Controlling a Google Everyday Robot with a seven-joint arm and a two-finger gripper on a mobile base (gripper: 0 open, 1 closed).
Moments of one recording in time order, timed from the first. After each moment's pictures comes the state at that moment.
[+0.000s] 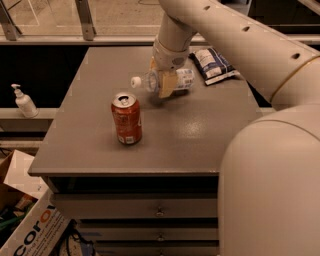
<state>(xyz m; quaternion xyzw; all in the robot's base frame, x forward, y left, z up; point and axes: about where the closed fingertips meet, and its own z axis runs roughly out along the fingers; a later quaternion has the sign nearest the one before) 0.684 -0.013 0.845 -0.83 0.53 -0.01 0.15</state>
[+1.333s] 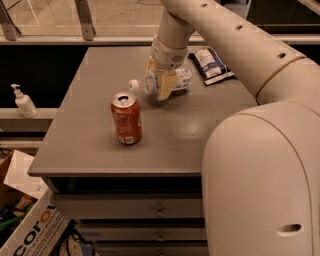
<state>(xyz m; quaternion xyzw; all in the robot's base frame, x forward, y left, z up) 0.681 -0.005 0.840 -0.85 0.51 0.04 0.14</state>
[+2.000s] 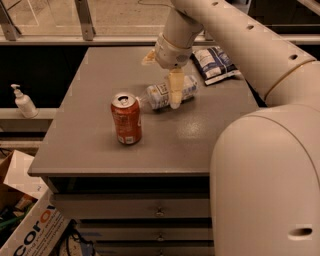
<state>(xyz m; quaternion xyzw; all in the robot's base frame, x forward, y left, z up) 0.673 -0.008 0.848 -0.85 0.51 0.07 0.16</state>
